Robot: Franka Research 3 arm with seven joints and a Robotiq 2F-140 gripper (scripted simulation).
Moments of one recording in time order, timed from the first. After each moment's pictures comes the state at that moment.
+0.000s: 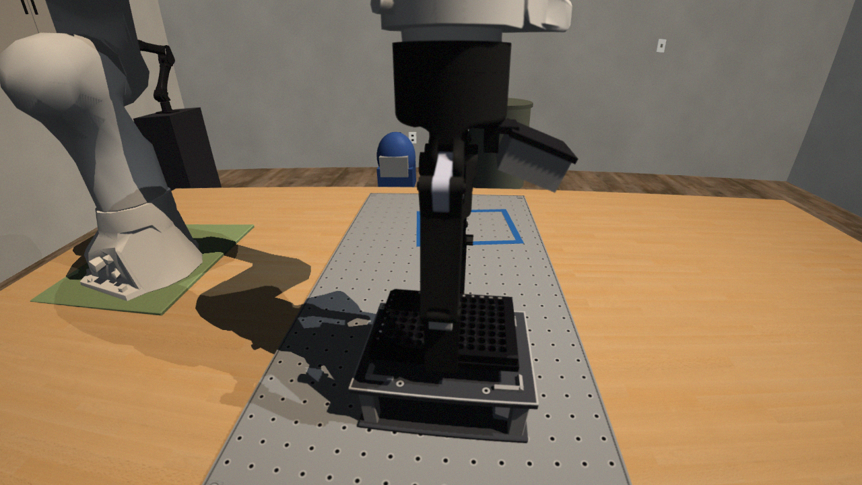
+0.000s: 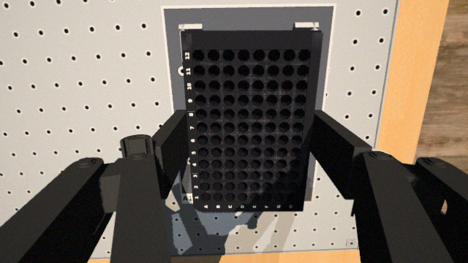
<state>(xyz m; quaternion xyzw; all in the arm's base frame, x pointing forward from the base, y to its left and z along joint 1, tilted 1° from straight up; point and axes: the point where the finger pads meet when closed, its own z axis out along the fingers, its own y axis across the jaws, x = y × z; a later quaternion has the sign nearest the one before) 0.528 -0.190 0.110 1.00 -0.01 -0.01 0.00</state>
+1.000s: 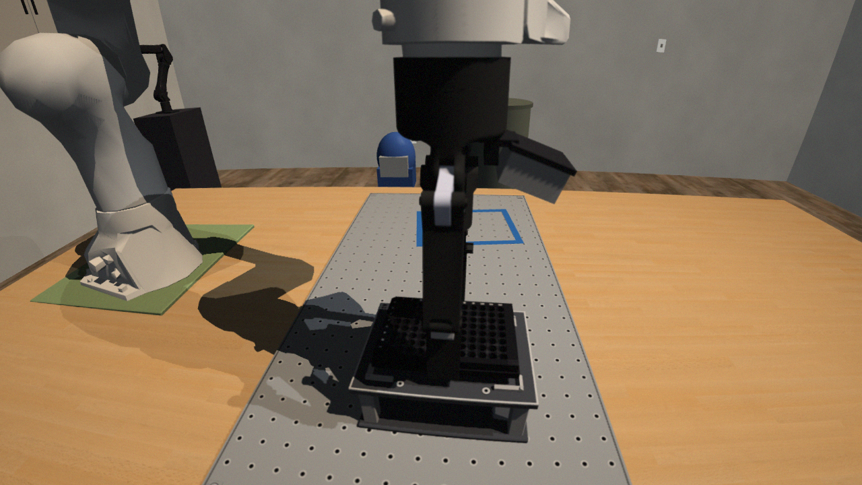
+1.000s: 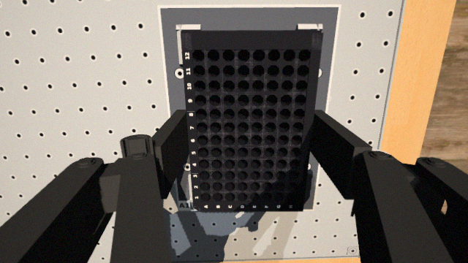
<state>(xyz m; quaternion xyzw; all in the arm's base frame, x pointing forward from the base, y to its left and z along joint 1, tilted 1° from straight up) 0.529 -0.190 0.102 1.00 -0.01 -0.01 0.00</state>
